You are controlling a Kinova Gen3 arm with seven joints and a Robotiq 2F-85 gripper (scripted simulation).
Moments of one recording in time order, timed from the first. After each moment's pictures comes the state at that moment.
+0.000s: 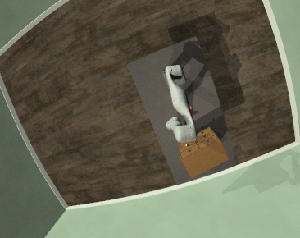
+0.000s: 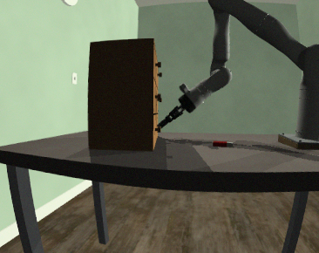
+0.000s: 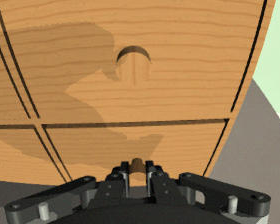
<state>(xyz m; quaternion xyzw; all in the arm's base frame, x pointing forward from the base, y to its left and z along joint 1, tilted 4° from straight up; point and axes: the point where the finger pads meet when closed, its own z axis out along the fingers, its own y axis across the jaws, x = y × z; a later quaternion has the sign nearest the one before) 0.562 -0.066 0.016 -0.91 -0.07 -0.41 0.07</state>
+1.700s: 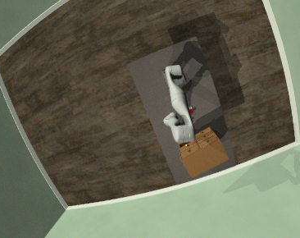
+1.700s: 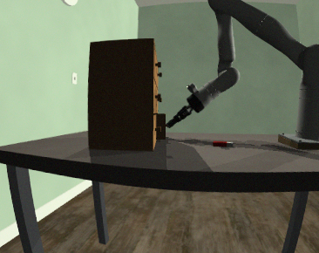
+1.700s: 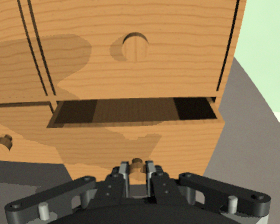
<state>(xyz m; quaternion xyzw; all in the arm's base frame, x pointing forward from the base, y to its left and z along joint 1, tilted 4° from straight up) 0.529 -0.072 0.018 -0.90 -0.08 -0.41 0.07</state>
